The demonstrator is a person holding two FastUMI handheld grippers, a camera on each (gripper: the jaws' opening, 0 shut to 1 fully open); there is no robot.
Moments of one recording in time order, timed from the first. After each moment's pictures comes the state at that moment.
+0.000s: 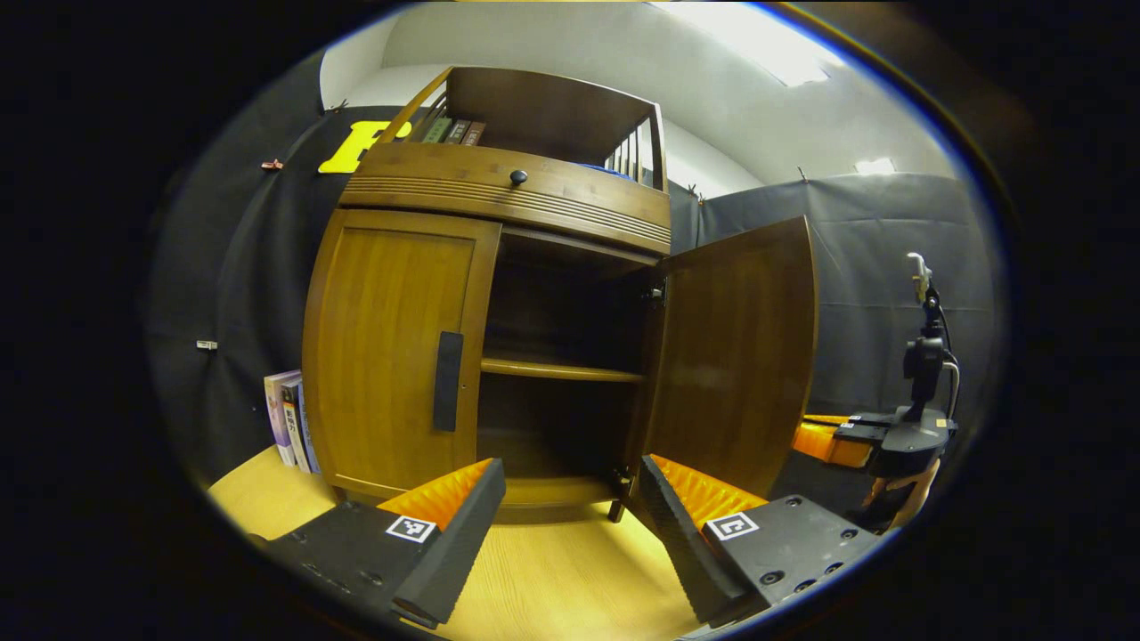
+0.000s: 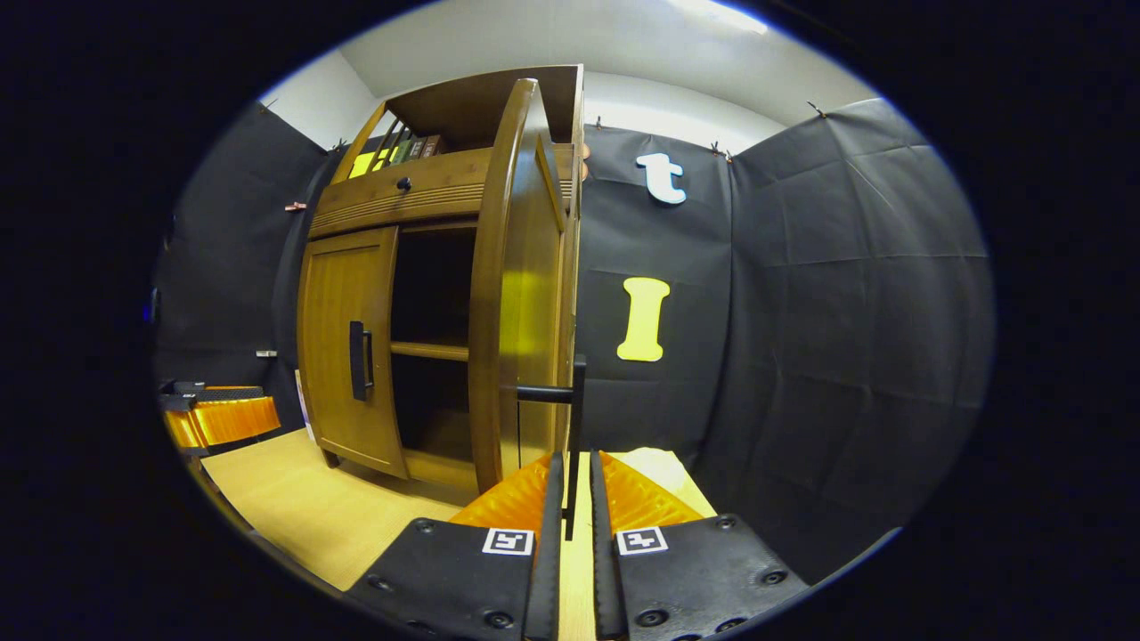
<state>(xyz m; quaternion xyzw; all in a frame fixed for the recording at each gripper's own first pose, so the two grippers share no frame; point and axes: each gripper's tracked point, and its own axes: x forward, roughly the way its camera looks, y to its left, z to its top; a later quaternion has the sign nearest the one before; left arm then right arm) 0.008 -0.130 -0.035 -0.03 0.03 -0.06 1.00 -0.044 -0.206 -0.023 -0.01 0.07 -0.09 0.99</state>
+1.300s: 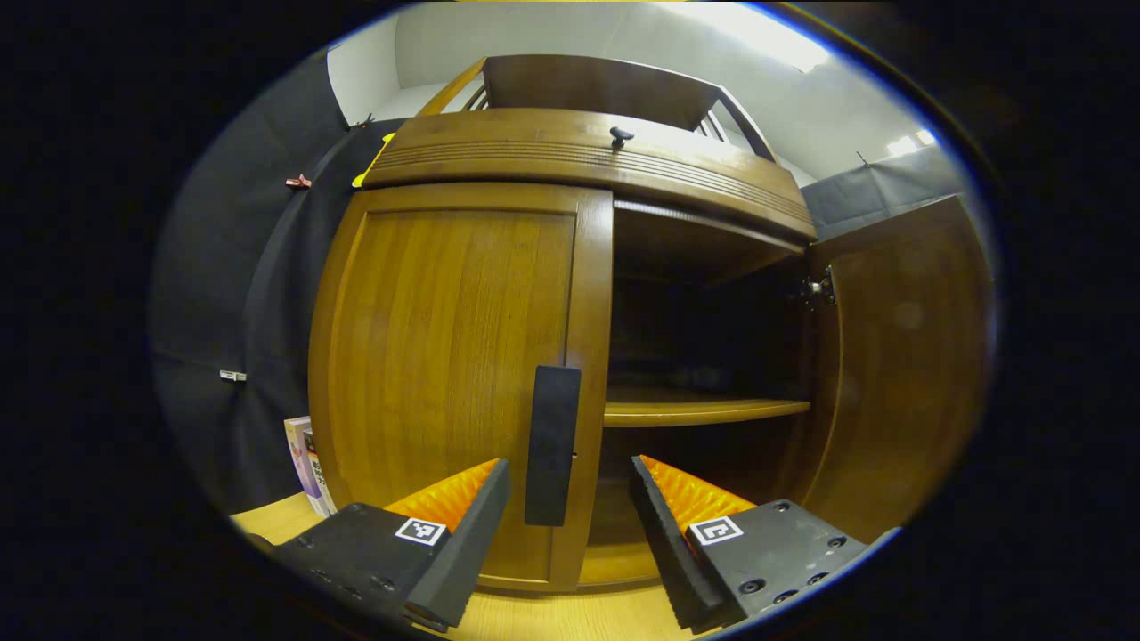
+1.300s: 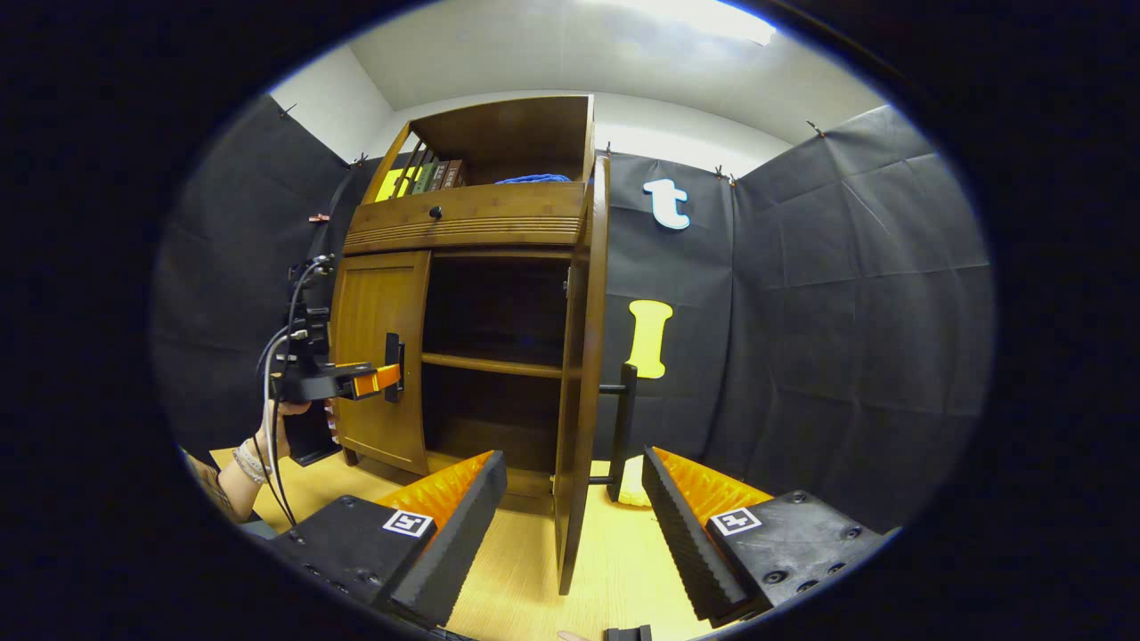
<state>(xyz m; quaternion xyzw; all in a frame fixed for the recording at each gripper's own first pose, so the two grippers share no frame) 0.194 0.000 -0.047 0.00 -0.02 0.05 1.00 -0.105 -0.182 -0.008 -0.02 0.03 -0.07 1.00</state>
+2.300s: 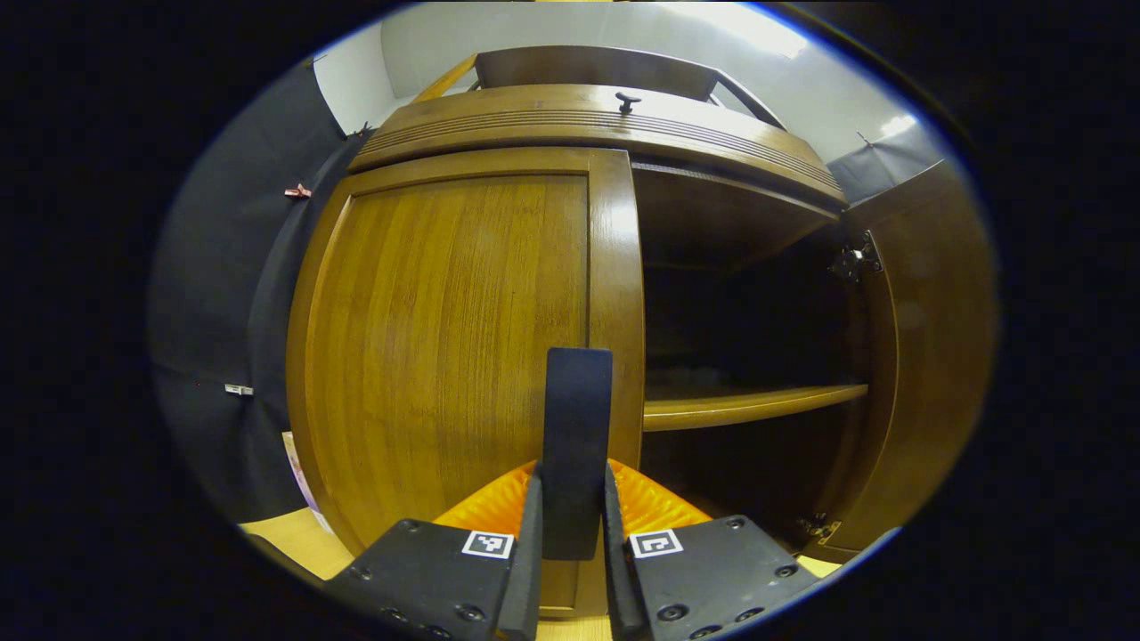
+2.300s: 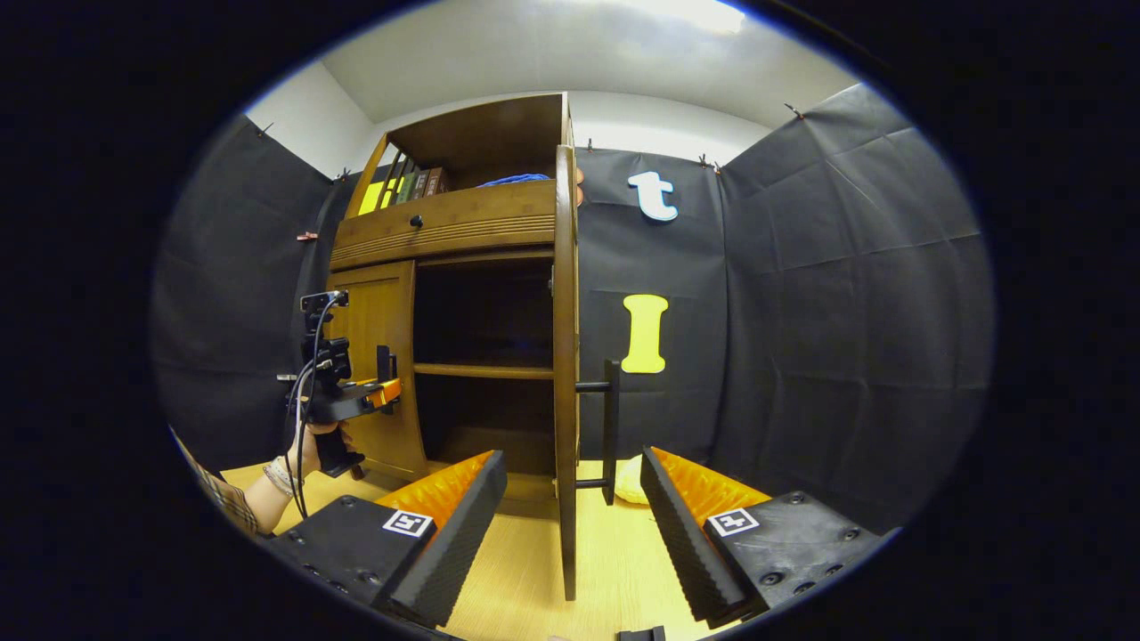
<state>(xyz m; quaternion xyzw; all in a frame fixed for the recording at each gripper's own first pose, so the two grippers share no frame) 0.234 0.019 -0.057 0.03 -0.03 0.08 1.00 -0.100 -0.204 -0.012 0.02 0.03 -0.07 1.00</state>
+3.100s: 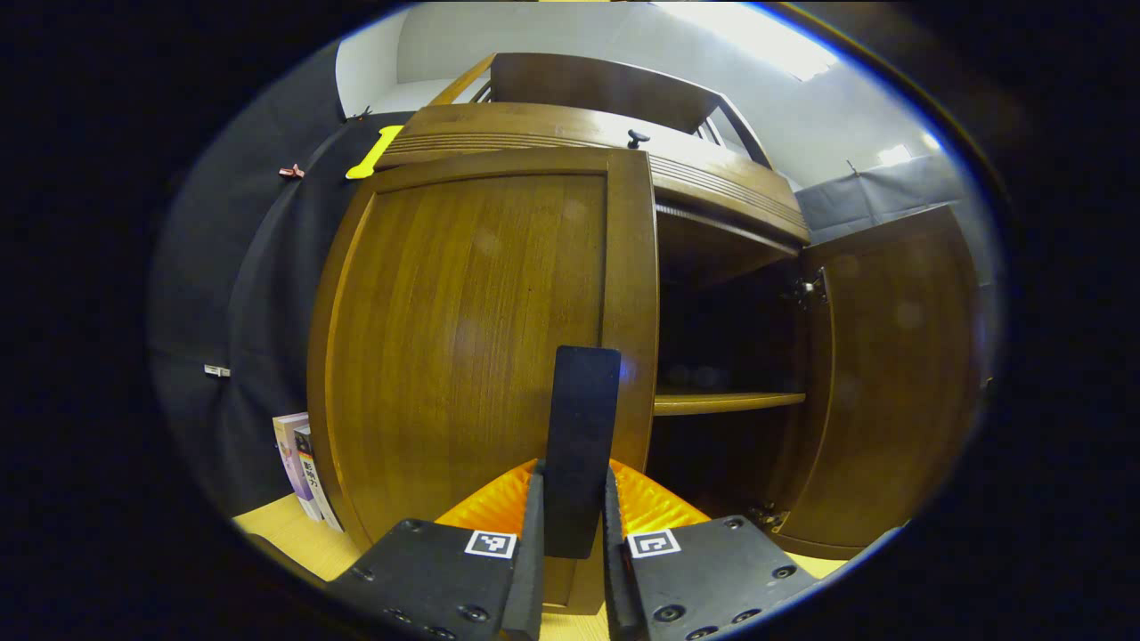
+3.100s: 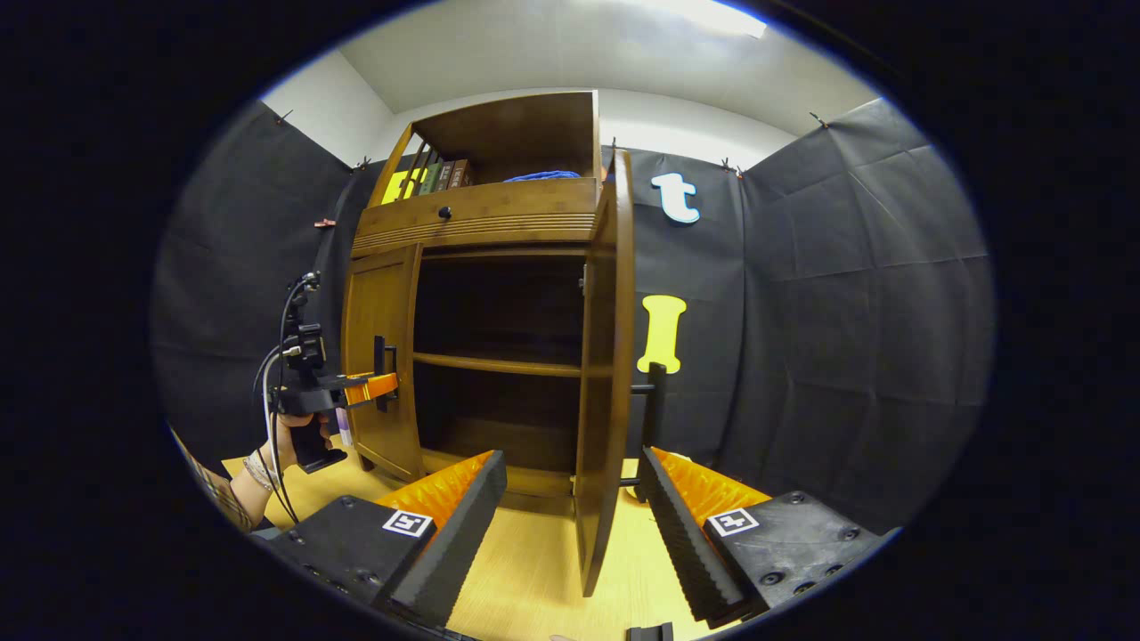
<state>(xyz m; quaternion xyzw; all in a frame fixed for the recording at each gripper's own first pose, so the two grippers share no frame) 0.163 0.020 -0.051 -0.01 -0.03 0.00 1.00 -0.099 -0.161 -0.010 0.00 0.04 -0.05 1.00</state>
